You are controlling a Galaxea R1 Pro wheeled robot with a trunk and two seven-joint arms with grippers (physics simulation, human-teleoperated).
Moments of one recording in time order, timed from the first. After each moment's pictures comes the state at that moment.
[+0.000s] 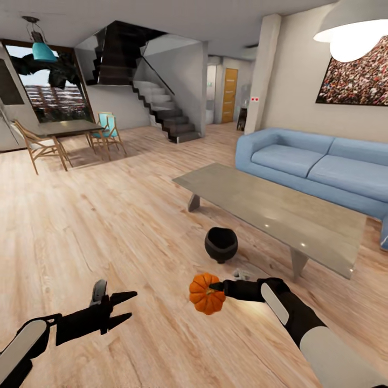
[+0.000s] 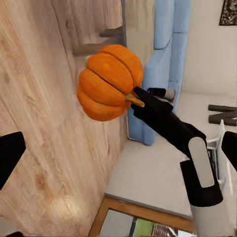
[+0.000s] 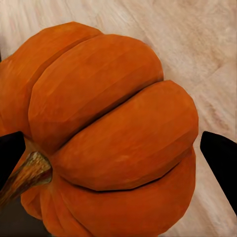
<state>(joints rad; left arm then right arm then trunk) -0.23 0.42 -0.10 -1.31 1.57 0.99 -0.16 -0.68 -0.10 0.30 -0.74 -0.59 0.71 0.43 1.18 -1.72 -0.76</state>
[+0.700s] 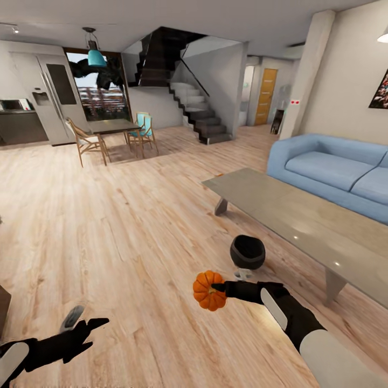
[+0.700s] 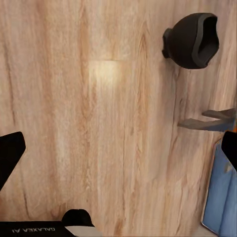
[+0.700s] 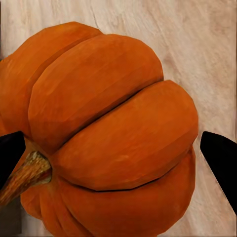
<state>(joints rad) -0.23 0.46 -0.02 -0.99 1.22 0.84 -0.18 -0.66 -0.10 0.30 -0.72 -0.49 0.54 0.43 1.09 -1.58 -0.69</state>
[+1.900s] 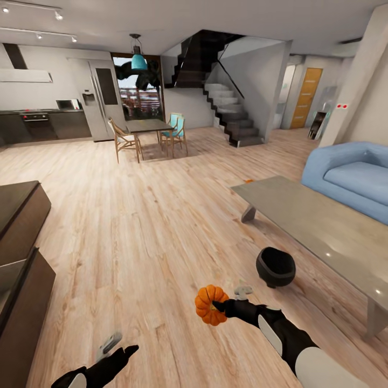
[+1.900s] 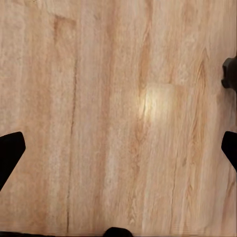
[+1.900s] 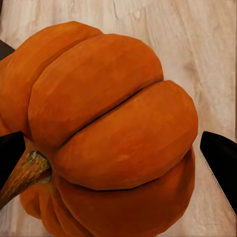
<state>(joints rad) -0.24 0.14 -0.03 -0.74 0.78 0.42 -0.17 -0.62 -0.05 0.29 -0.51 -0.37 0.21 0.43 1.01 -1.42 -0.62</state>
